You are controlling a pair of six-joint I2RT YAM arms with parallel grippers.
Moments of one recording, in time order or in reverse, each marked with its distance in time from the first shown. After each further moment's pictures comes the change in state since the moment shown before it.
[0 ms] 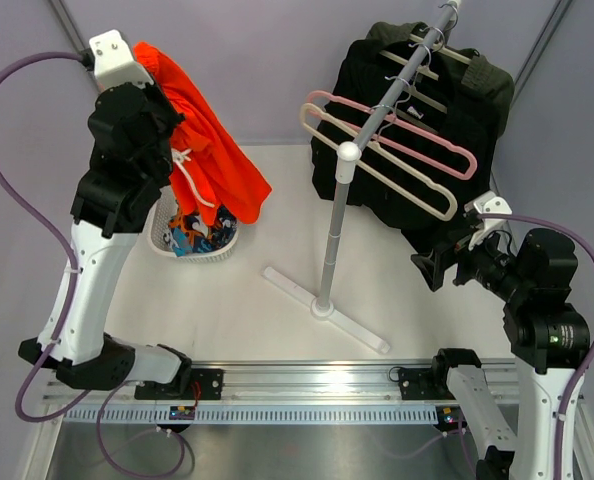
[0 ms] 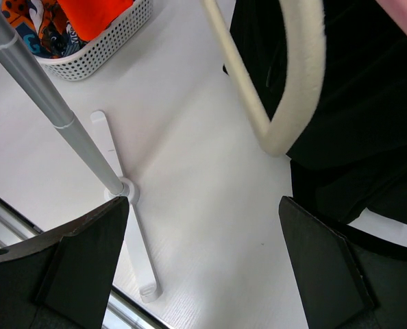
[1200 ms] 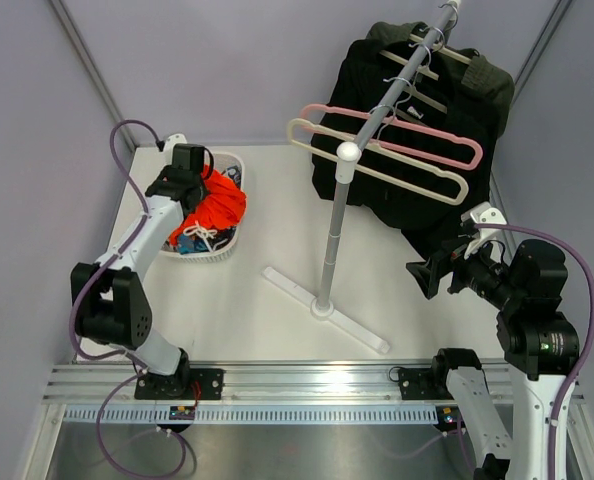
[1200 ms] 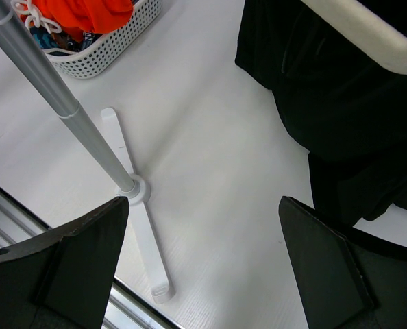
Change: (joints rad) left arm 0.282 0.213 -0.650 0.108 0.237 -0.214; right arm 0.000 -0.079 -0.121 0.052 -0.021 0.053
